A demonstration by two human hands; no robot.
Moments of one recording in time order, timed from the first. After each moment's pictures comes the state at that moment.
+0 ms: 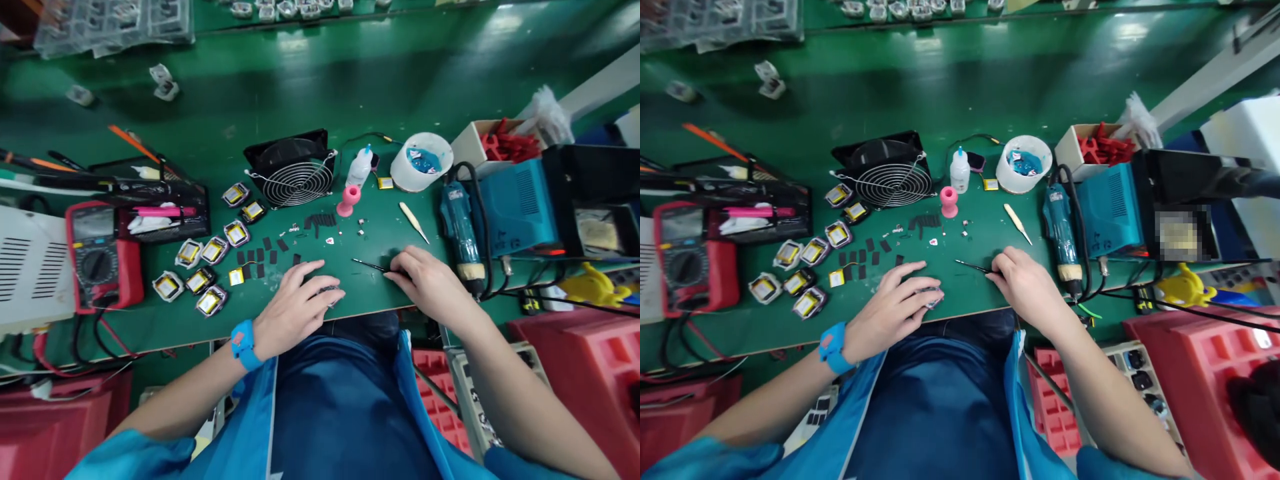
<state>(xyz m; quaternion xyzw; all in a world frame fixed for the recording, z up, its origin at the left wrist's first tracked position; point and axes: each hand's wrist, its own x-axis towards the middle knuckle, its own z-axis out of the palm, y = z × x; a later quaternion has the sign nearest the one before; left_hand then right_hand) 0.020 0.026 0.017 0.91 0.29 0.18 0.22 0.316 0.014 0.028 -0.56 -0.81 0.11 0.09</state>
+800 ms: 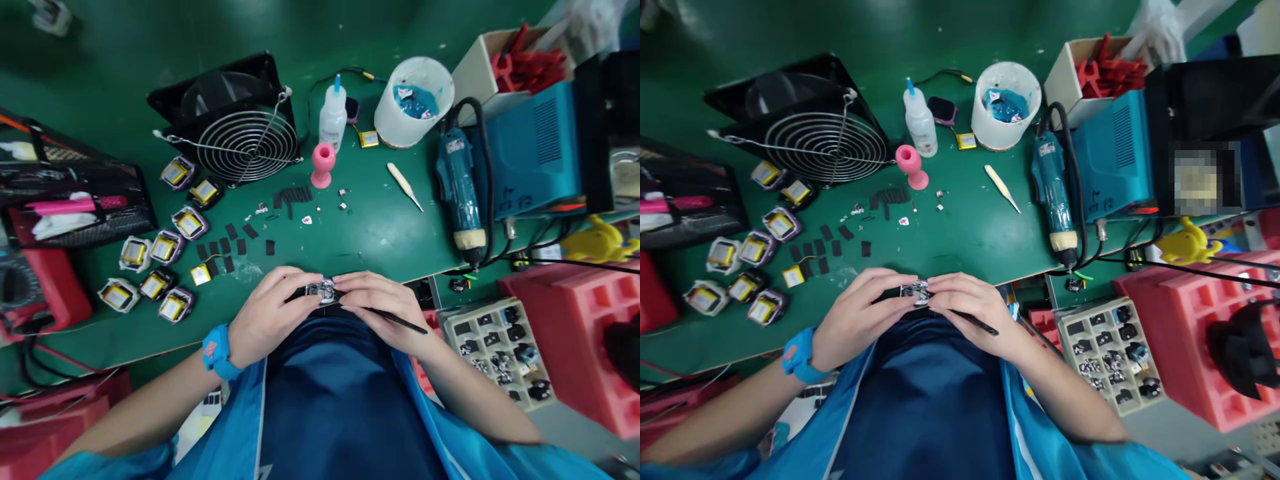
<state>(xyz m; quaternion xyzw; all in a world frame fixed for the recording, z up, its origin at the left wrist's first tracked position) 0.024 0.026 0.016 0.90 0.25 0.23 0.27 0.264 -0.041 0.007 -0.40 -0.68 0.42 0.45</state>
